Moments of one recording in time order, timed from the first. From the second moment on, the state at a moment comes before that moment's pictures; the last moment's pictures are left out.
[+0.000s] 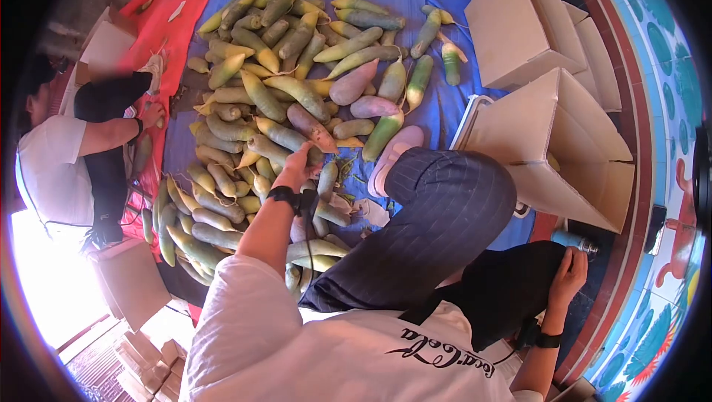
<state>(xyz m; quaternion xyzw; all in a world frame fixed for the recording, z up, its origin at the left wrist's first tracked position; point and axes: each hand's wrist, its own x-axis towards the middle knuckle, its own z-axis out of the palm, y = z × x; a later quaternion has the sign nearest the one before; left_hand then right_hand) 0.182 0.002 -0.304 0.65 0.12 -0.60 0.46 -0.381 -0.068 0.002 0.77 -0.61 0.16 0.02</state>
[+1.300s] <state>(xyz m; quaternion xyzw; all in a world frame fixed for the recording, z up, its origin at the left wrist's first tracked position) -0.044 -0.062 0.061 0.27 -0.46 -0.76 0.38 -0.335 -0.038 0.098 0.83 -0.49 0.25 0.11</state>
